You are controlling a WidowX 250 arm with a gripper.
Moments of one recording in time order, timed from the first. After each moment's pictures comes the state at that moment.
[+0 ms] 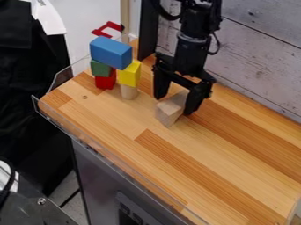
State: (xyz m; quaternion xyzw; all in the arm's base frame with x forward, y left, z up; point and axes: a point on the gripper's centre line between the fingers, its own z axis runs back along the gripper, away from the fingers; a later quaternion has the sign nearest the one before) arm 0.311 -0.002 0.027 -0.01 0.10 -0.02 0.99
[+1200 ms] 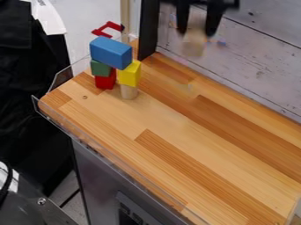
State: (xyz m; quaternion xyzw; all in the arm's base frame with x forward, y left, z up) arm 0.348 0.004 0.158 -0.01 0.06 0.34 0.94
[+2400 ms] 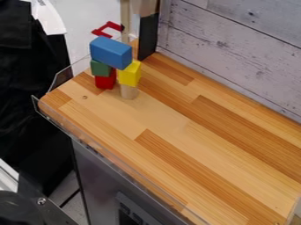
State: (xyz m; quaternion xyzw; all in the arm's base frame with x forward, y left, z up) arm 0.339 0.105 0.155 -0.04 0.07 0.65 0.76
